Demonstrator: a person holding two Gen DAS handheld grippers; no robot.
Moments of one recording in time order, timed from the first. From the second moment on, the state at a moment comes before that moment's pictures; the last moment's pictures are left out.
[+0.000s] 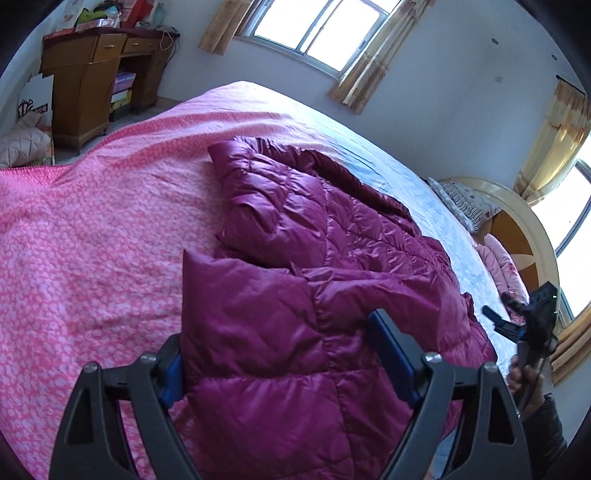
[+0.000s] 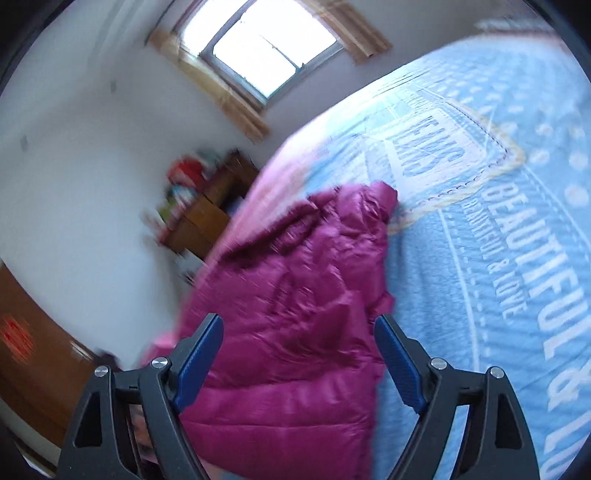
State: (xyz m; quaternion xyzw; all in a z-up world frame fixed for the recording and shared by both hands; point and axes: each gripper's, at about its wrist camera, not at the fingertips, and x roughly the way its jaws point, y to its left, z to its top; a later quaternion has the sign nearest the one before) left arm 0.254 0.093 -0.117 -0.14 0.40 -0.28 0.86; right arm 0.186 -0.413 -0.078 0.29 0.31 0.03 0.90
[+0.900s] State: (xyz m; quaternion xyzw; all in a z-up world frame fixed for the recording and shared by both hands) left arm 0.234 0.089 -0.029 -0.15 0.25 -0.25 0.92; right arm 0.144 -0.336 0.008 0.08 0.23 -0.05 0.97
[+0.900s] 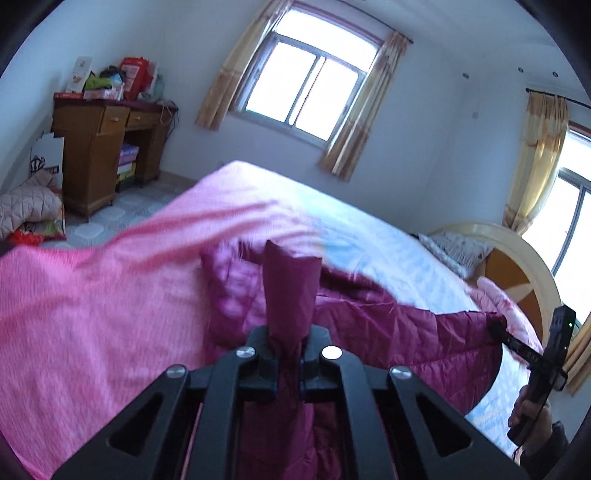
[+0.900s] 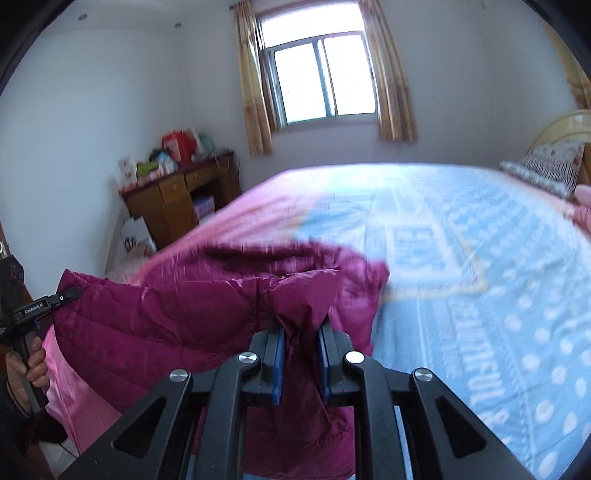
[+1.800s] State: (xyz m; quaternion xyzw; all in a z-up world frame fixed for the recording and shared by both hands) left arm 0.463 -0.032 -0.114 -0.05 0.36 -0.07 0.93; right arm 0.391 -0.411 -0.086 0.10 0.32 -0.20 0.92
